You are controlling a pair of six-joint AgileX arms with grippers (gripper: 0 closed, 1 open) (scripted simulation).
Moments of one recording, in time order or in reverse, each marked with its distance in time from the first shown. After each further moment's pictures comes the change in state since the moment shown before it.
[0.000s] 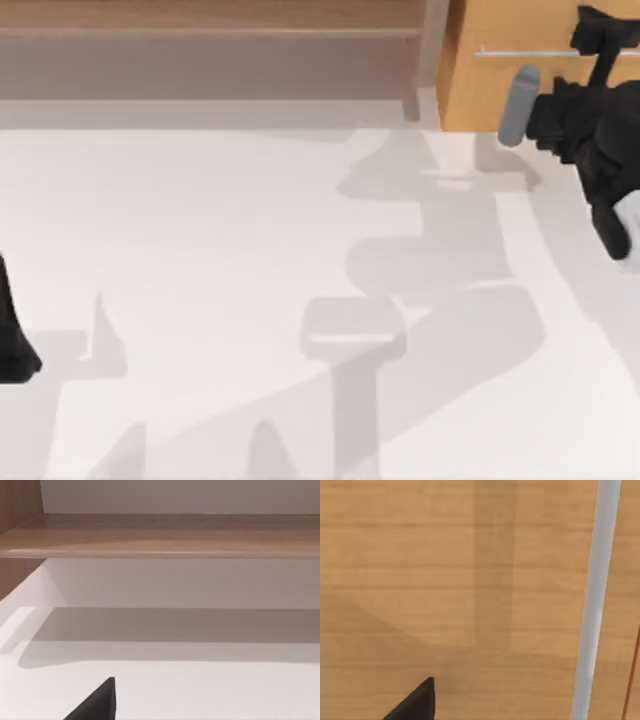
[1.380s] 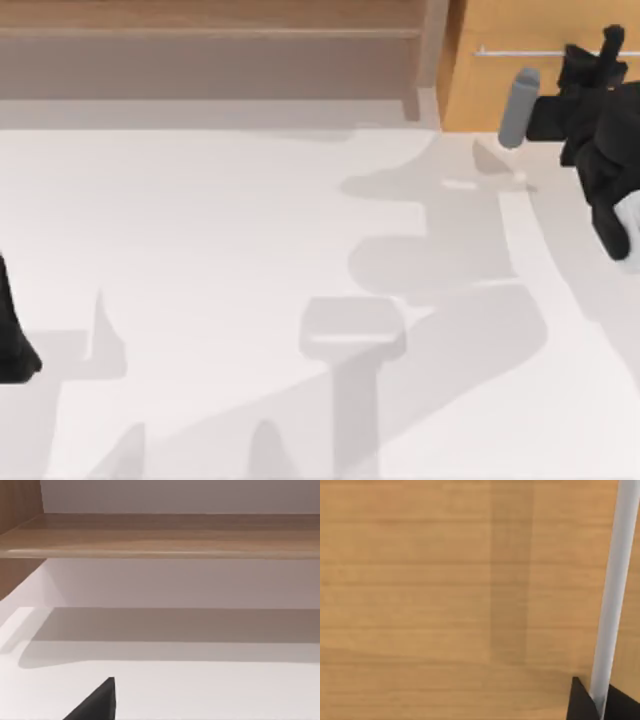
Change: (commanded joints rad) left arm 0.000 0.000 0.000 0.000 0.000 0.000; right arm 0.000 0.000 0.000 0.000 0.000 0.000
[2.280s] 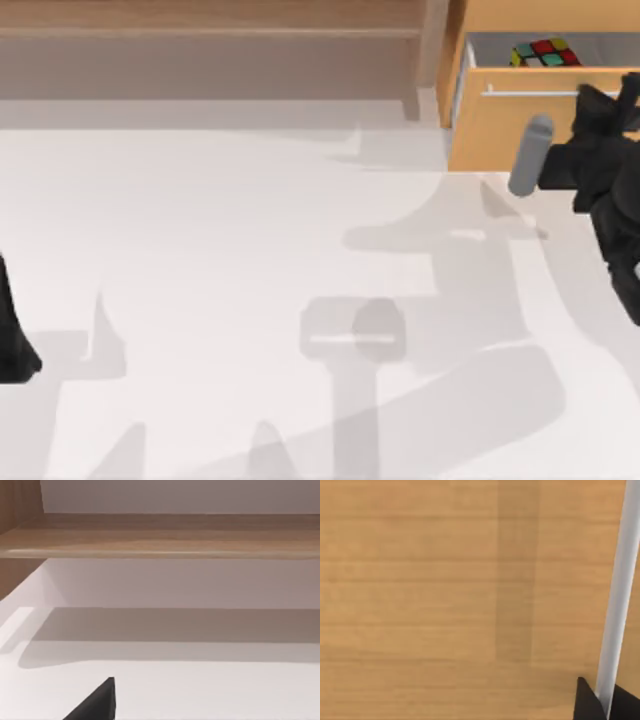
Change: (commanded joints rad) left arm 0.000 0.000 0.000 0.000 0.000 0.000; right arm 0.036 -0.119 -0.284 0.154 0.034 0.005
